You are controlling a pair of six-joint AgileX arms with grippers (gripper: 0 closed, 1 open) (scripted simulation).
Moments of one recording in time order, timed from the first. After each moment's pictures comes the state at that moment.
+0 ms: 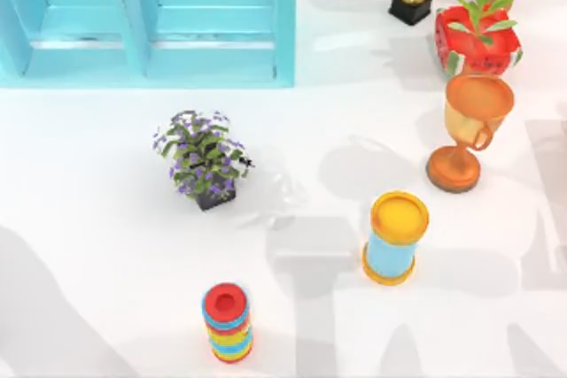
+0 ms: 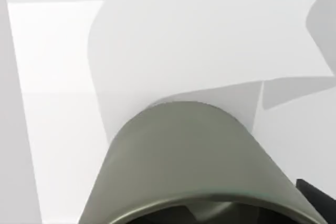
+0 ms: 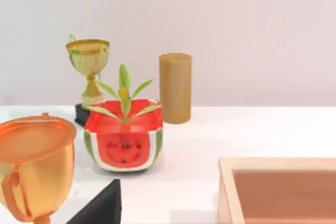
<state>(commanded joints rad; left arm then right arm) 0.59 2.13 1.57 -1.02 0.06 0.62 0.00 0.00 0.00 0.00 0.00 0.00</state>
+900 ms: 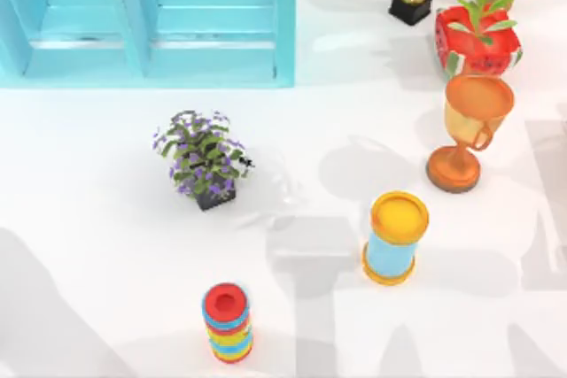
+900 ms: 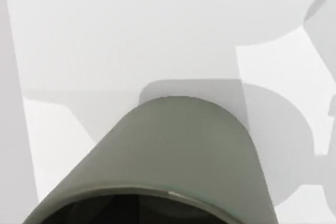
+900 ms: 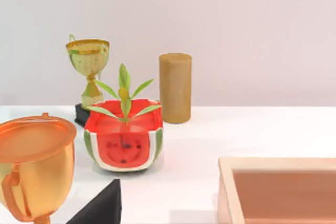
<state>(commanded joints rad) 0.59 2.13 1.57 -1.02 0.06 0.62 0.00 0.00 0.00 0.00 0.00 0.00</state>
